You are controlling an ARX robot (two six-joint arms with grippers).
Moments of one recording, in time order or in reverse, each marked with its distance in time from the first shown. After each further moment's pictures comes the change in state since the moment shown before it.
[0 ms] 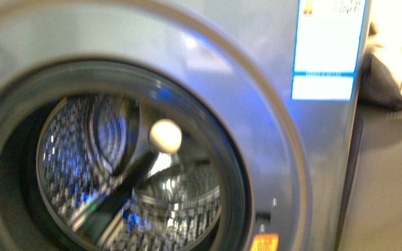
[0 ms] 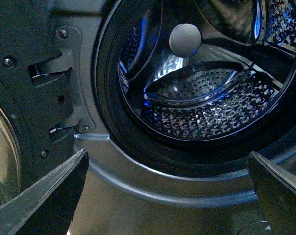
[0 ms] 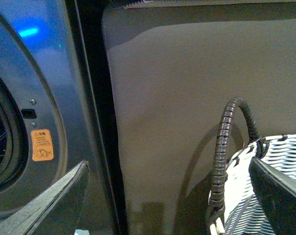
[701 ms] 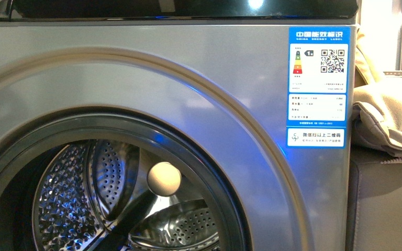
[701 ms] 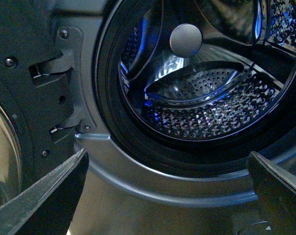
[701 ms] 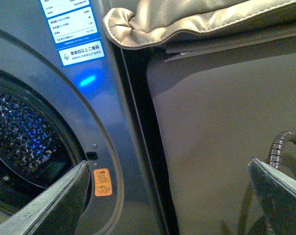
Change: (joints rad) left arm 0.000 0.000 0.000 0.000 0.000 0.000; right arm -0.139 0.035 -0.001 0.189 -0.308 0.227
